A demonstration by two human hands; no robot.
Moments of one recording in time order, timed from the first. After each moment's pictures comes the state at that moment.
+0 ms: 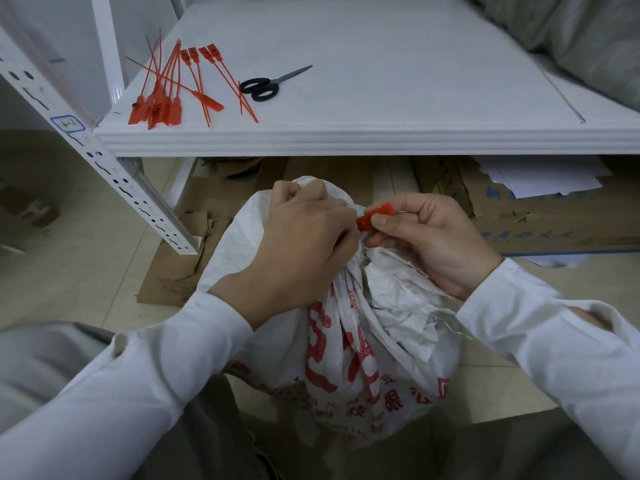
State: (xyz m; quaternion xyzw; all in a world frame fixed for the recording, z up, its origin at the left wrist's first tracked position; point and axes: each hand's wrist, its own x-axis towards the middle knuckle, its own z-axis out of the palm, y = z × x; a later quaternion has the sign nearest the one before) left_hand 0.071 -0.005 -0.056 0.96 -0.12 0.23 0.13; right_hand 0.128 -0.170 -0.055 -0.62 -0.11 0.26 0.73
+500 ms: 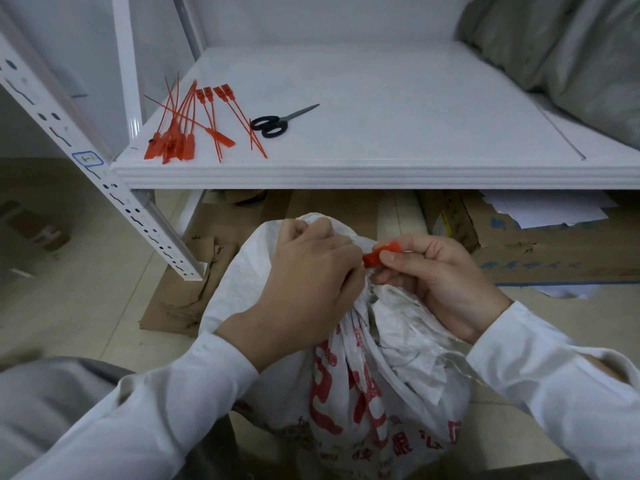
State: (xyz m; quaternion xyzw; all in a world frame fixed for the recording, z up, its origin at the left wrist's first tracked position) left_hand 0.070 -0.005 -0.057 0.96 -0.11 0.22 0.12; right_hand 0.131 -0.170 -0.055 -0.58 -0.06 0.30 0.76
